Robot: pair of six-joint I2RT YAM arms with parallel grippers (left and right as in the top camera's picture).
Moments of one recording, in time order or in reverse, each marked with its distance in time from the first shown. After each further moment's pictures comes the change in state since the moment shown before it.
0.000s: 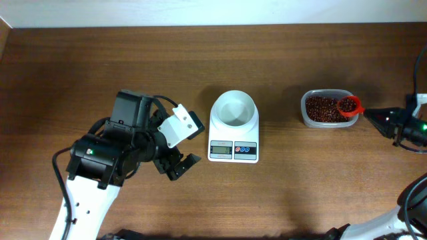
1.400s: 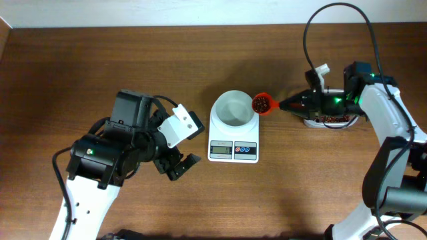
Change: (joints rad) left arm 0.000 0.000 0.000 0.000 0.000 0.000; right arm 0.623 0.001 -0.003 0.138 -0.117 0.069
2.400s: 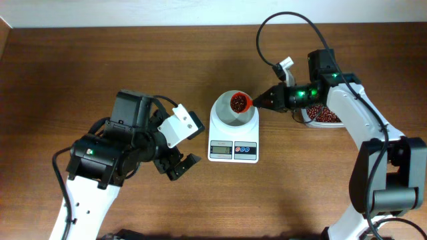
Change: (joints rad) left arm 0.000 0.000 0.000 0.000 0.000 0.000; right arm 0.217 0.001 -0.003 0.362 0.235 0.212
